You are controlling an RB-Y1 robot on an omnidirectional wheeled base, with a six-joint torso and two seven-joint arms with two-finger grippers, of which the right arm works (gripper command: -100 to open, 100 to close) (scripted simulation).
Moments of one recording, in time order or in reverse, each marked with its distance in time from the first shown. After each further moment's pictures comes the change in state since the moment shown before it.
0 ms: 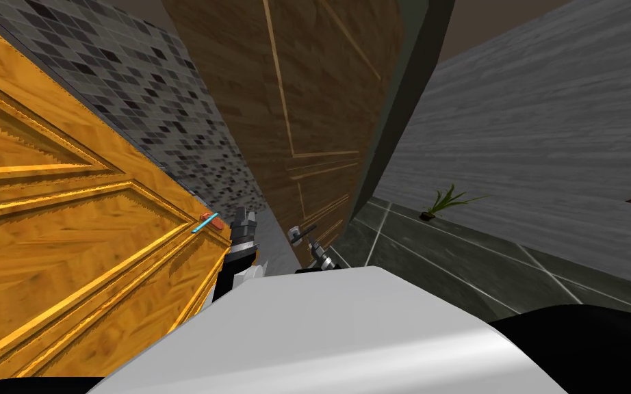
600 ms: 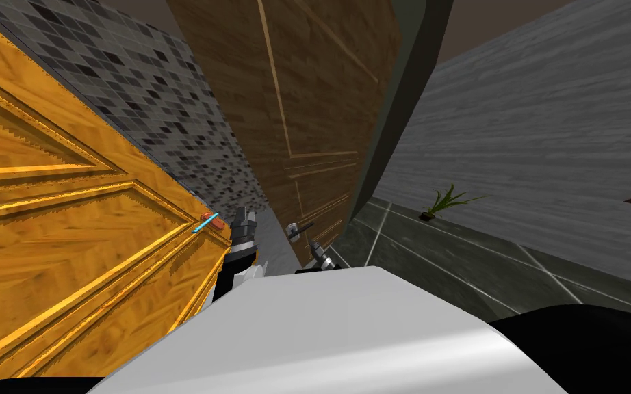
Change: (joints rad) arm 0.000 0.000 0.000 0.000 0.000 0.000 0.000
